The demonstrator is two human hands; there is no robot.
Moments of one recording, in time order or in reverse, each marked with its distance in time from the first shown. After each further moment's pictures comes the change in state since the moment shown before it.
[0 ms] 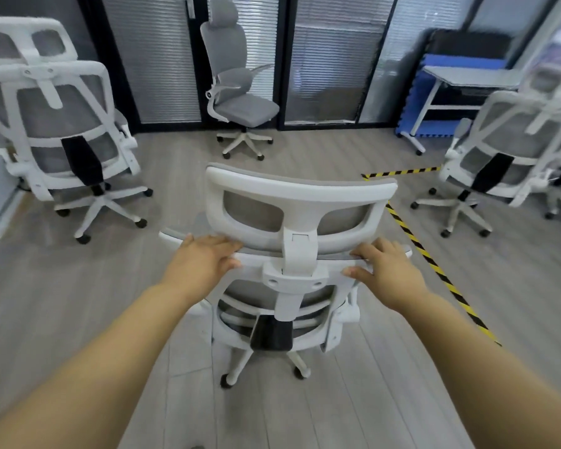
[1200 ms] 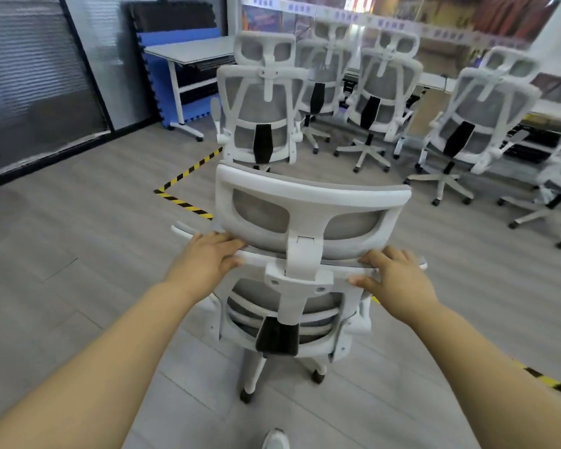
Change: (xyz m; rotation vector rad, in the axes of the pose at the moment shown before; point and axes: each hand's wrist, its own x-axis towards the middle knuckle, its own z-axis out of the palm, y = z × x) left_hand 0.419 0.374 0.169 -0.130 -0.261 0.897; right_hand 0.015 0.357 -0.109 -0.081 0.234 0.886
